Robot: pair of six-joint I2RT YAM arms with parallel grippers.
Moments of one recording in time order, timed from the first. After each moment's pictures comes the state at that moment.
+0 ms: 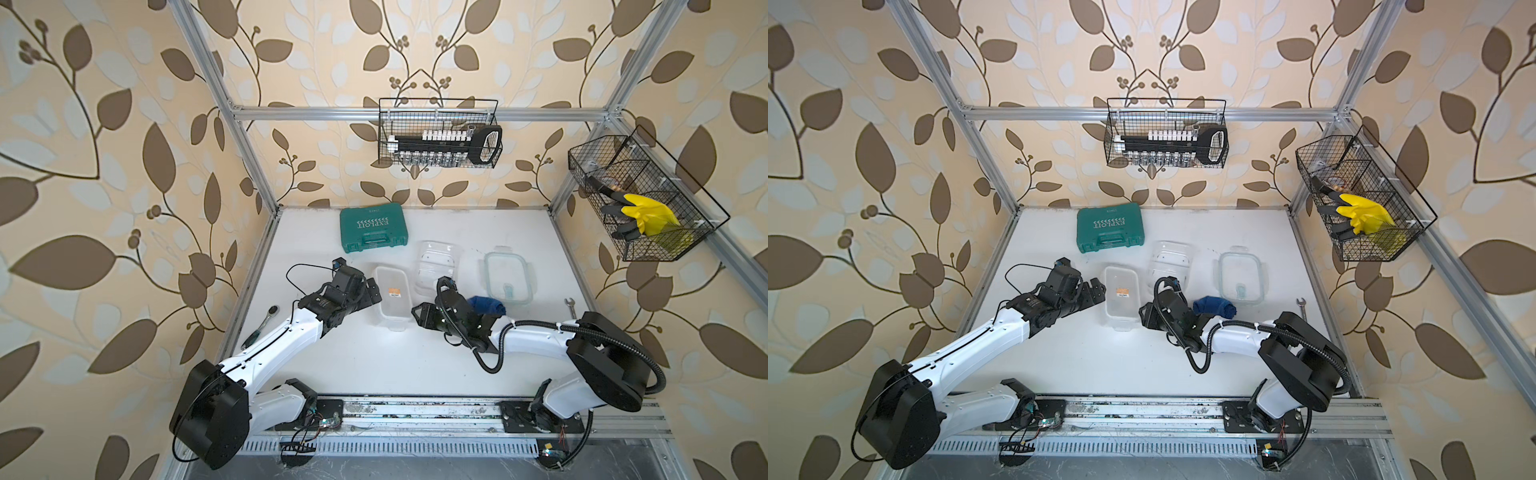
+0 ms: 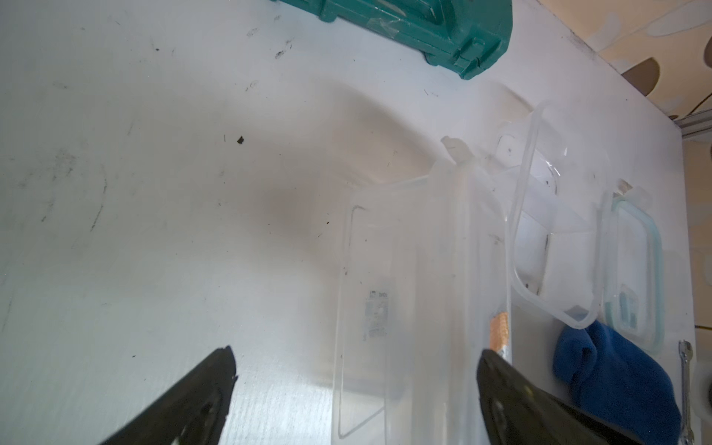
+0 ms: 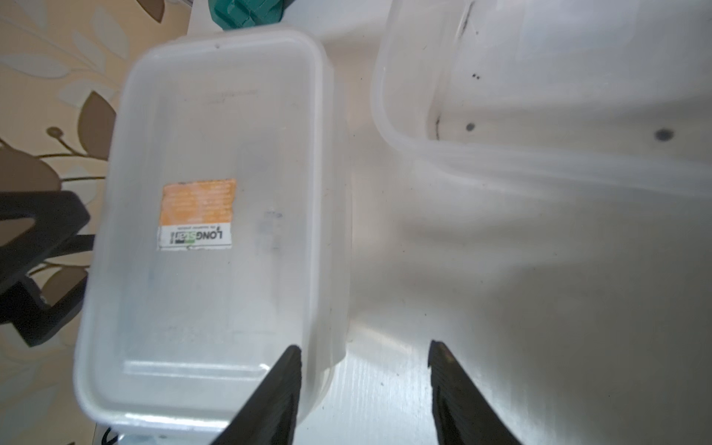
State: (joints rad) left arm -0.48 1.15 0.73 -0.40 -0.11 -0.79; right arm 0.85 1.52 0.65 0.20 0.10 0.96
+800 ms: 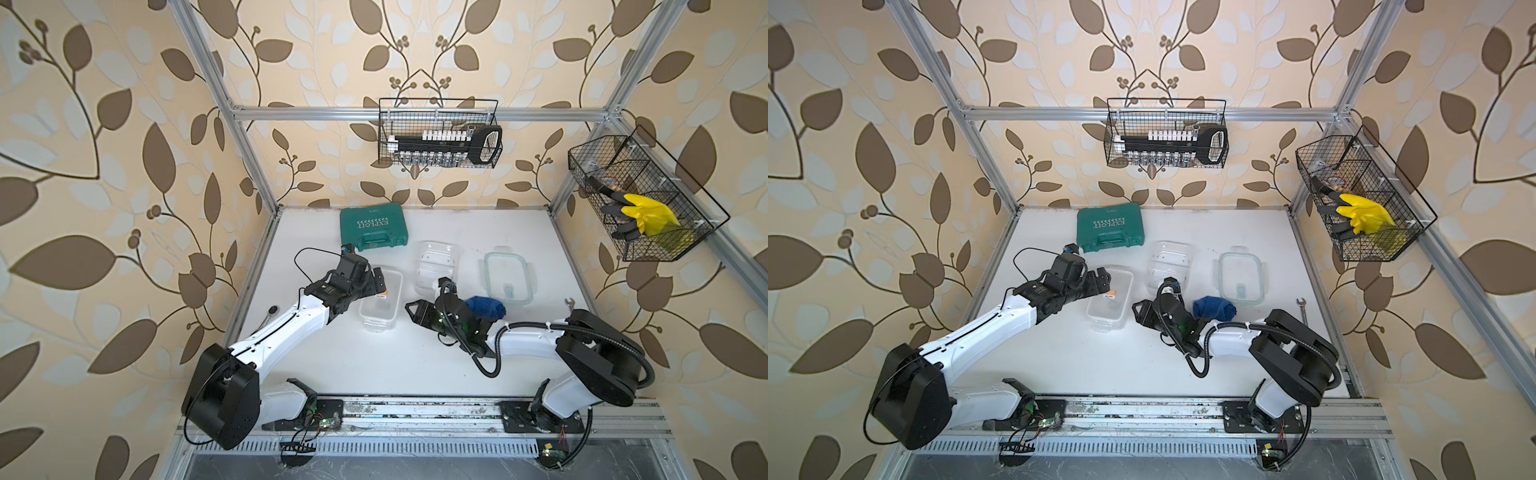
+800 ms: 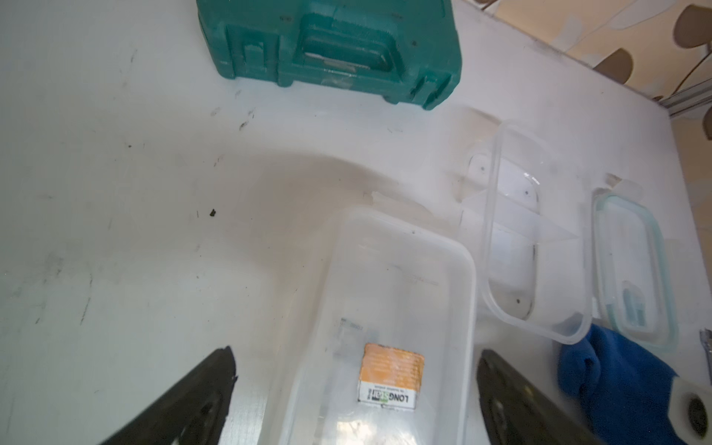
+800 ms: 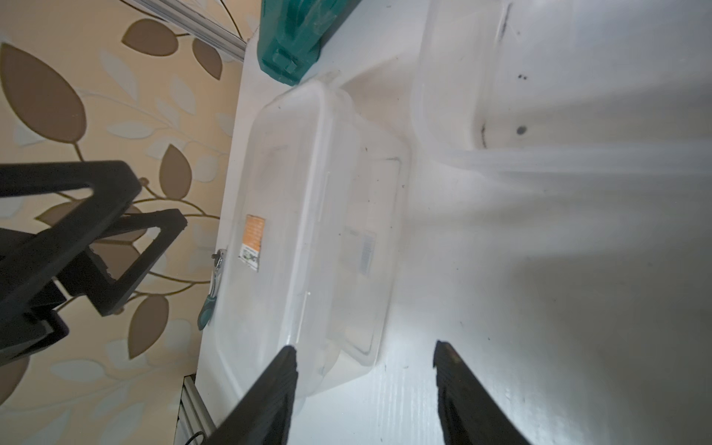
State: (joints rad) left arm -0.46 1.29 0.83 -0.35 -0.11 -0.66; right arm 0.87 1.61 0.61 0.43 0.10 1.09
